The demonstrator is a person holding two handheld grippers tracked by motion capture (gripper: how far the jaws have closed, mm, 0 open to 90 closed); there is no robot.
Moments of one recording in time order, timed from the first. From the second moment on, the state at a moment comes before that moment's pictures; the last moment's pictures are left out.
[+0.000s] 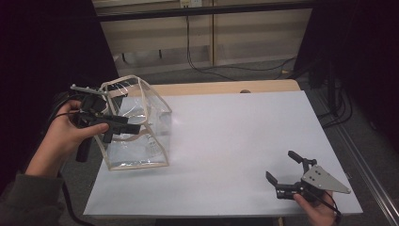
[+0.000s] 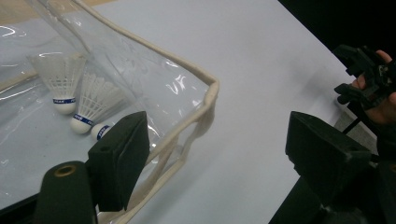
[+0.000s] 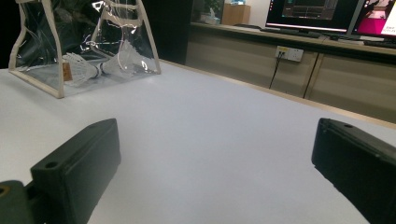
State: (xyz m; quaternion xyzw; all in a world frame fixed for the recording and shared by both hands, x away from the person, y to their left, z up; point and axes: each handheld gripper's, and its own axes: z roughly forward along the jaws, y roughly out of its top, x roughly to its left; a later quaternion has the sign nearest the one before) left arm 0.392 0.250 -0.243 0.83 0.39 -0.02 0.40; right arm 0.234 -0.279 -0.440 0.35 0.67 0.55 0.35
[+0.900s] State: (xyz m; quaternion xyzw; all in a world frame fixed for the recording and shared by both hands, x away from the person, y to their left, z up) left arm 0.372 0.239 -0.245 0.84 0.34 -0.05 0.41; right arm 0.234 -0.278 -0.440 0.36 0.67 0.55 0.34
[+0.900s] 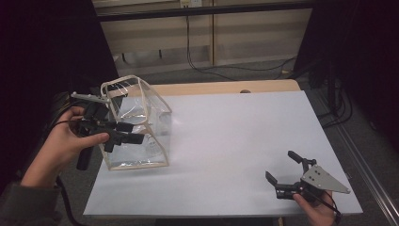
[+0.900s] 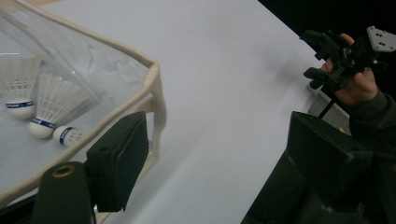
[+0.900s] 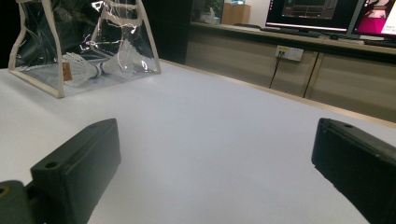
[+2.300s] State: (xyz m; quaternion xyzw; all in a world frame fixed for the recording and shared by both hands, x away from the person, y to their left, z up) left arm 0.364 0.212 -0.301 0.84 0.32 -0.06 0.43; right arm 0.234 -0.280 -0.439 0.35 0.67 0.55 0.35
